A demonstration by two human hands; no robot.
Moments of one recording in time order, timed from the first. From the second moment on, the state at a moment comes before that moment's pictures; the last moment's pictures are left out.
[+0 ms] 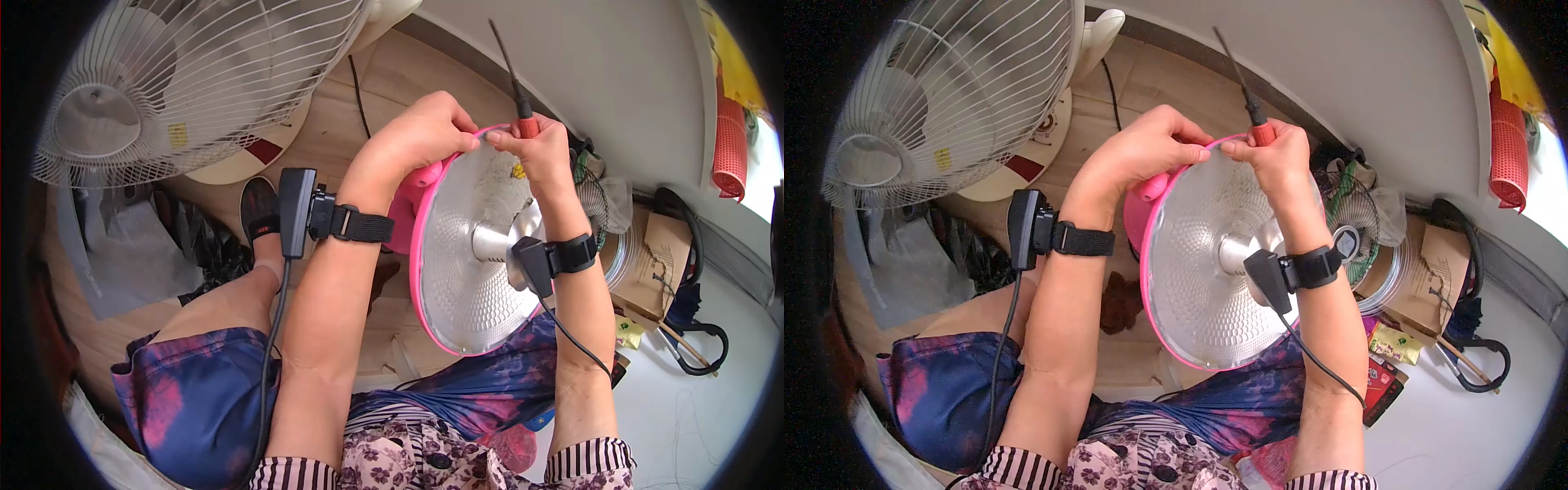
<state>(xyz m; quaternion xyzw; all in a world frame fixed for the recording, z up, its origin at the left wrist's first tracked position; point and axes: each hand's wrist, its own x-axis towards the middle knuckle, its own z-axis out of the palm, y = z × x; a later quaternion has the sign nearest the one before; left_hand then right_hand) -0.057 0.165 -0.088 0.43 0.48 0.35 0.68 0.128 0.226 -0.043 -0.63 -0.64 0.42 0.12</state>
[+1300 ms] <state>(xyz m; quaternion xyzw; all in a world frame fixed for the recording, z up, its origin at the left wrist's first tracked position) -0.059 0.149 -0.076 0.49 0.51 0.35 0.61 0.140 0.231 -0.045 -0.46 -0.76 0.44 0.13</state>
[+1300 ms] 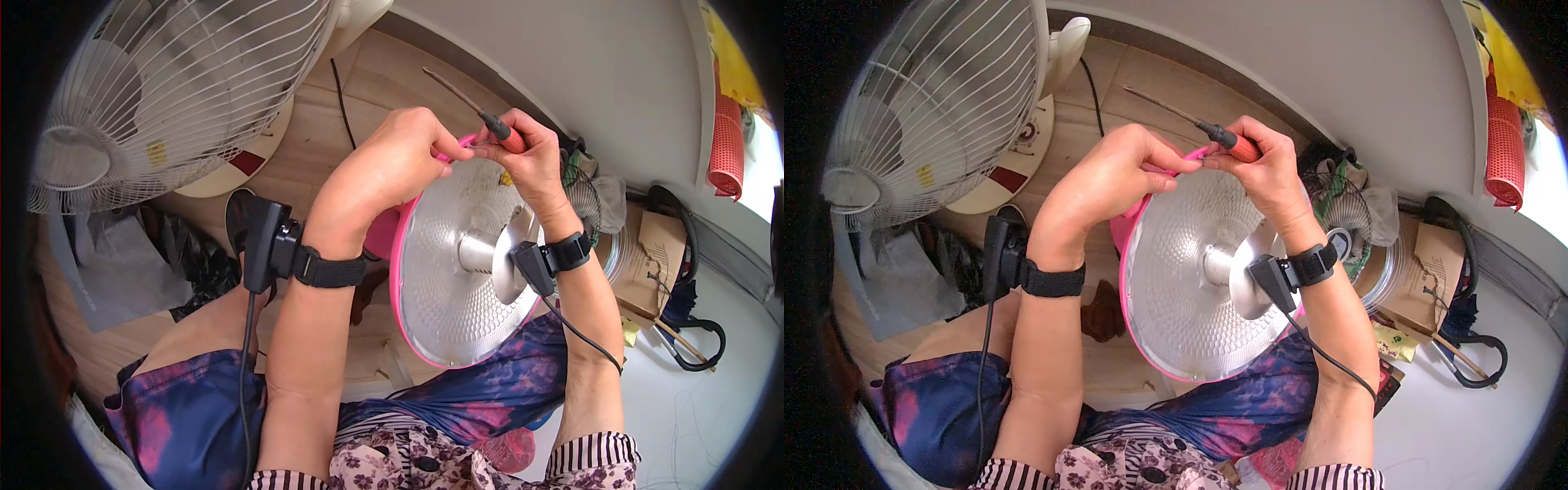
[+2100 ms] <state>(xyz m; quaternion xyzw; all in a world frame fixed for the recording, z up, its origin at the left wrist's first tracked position) -0.059 0.151 -0.076 0.37 0.50 0.40 0.67 0.132 0.244 -0.040 -0.47 -0.77 0.43 0.08</state>
